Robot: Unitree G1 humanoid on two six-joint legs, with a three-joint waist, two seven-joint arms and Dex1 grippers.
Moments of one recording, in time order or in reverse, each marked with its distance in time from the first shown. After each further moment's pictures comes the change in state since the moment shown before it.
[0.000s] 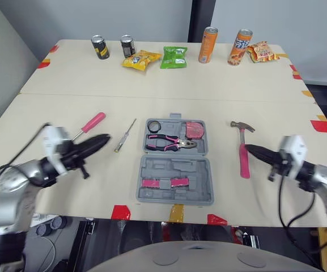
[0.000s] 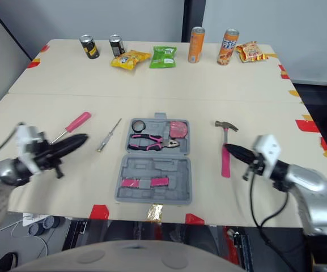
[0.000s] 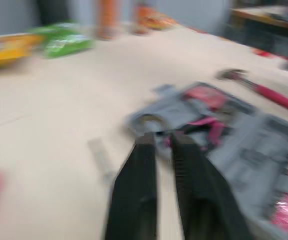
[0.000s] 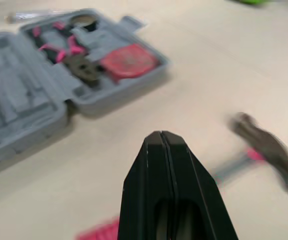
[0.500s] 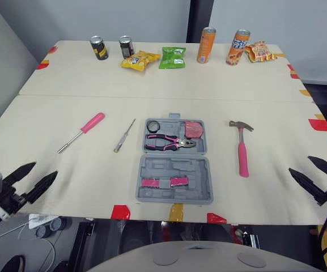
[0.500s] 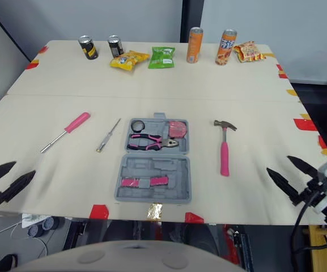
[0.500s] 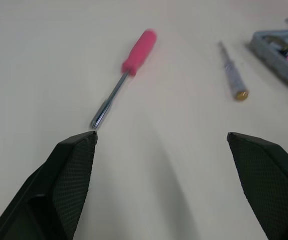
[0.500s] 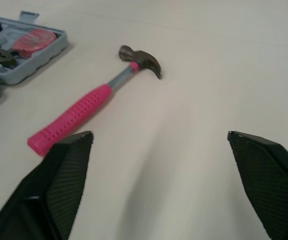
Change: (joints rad) left arm 0.282 -0.008 0.258 0.340 0.053 -0.134 -0.054; right arm 0.220 0.063 -0.319 0.207 0.116 -0.035 0.043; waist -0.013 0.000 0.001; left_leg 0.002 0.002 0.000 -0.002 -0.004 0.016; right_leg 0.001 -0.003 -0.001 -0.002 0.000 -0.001
